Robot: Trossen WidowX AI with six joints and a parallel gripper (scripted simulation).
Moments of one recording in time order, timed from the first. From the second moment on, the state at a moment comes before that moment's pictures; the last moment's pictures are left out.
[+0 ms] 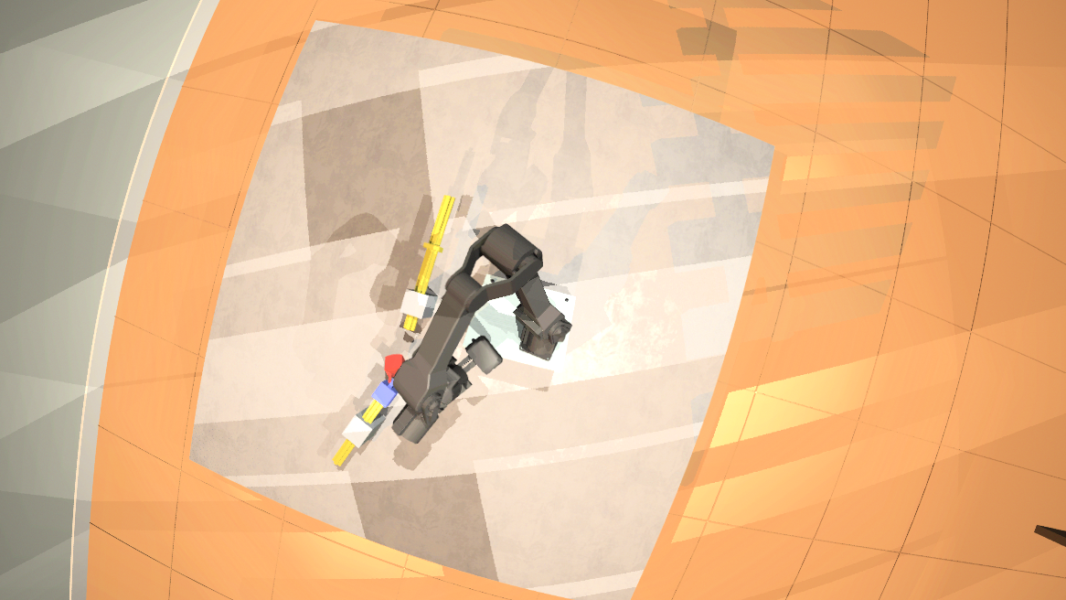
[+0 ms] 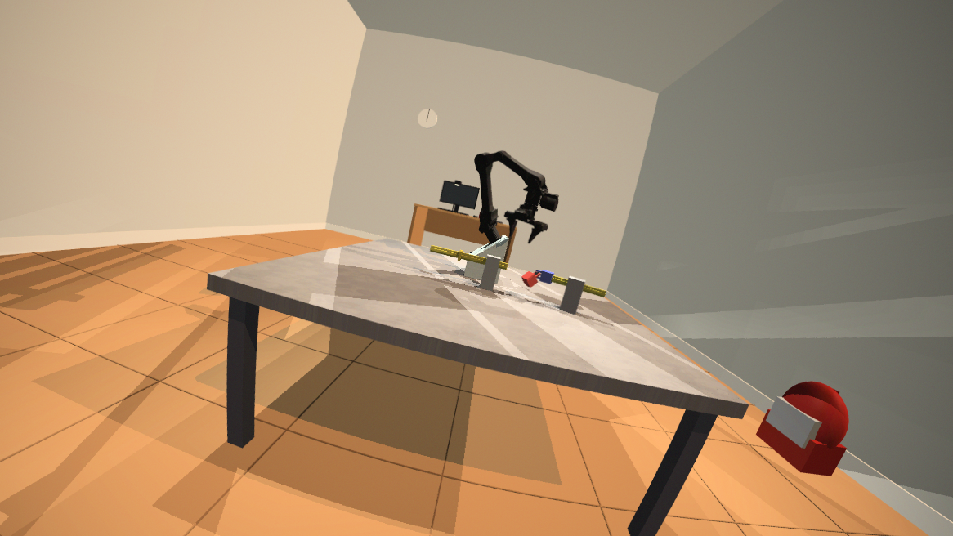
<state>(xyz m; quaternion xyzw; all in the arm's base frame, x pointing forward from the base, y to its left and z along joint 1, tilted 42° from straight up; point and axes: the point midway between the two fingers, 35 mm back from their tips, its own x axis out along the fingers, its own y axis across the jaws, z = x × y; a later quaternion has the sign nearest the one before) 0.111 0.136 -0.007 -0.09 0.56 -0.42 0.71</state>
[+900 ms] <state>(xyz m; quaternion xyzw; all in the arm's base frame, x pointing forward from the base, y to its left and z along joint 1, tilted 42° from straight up) 0.123 0.157 0.005 -0.28 0.63 -0.20 0.69</state>
